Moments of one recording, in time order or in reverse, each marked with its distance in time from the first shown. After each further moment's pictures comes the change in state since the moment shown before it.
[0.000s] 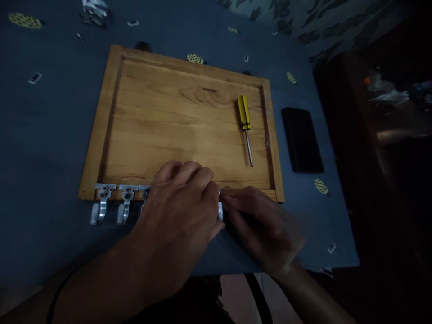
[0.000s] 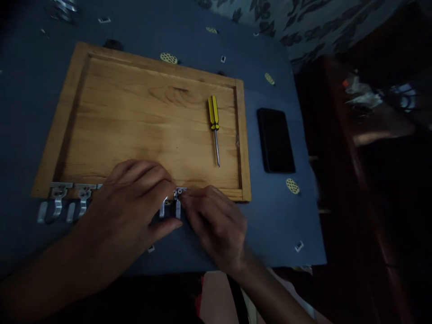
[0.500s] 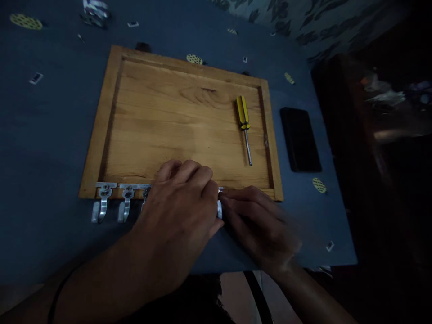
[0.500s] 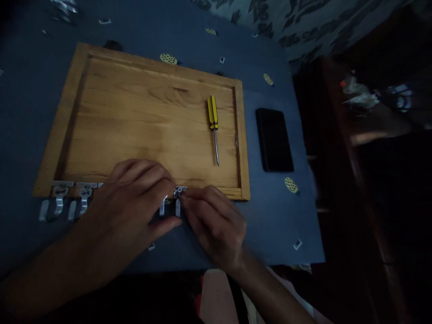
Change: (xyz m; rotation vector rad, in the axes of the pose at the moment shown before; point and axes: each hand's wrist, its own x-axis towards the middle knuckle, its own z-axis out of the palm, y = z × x) left_hand 0.000 0.001 0.000 0.015 -0.018 0.000; right_hand 0.000 -0.002 0.001 -0.082 0.011 -0.033
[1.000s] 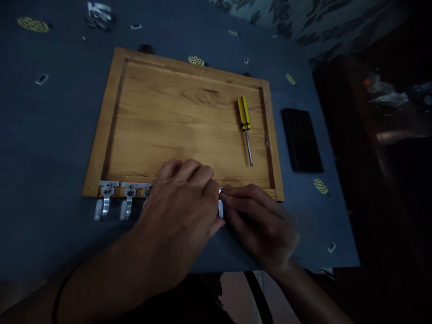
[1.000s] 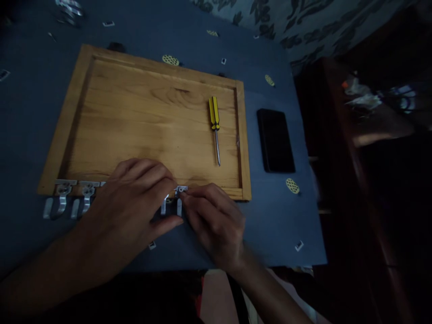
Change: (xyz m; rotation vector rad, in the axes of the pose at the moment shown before) left_hand 0.000 -0.001 0.000 -0.012 -0.024 -0.015; right_hand -0.001 0.001 0.005 0.011 0.032 0.053
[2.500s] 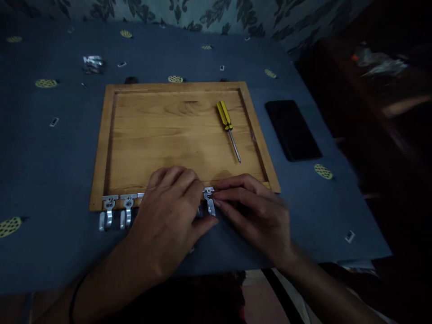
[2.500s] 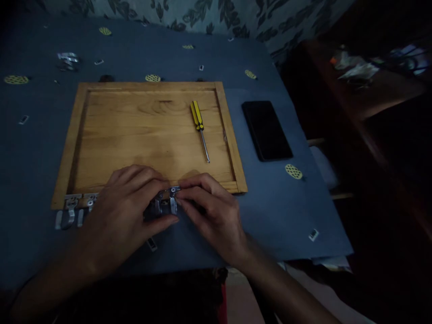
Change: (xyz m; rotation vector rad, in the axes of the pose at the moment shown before) left_hand 0.000 -0.002 -0.006 0.008 -0.049 -0.010; right_hand -0.001 0.009 0.003 0.137 0.076 0.061
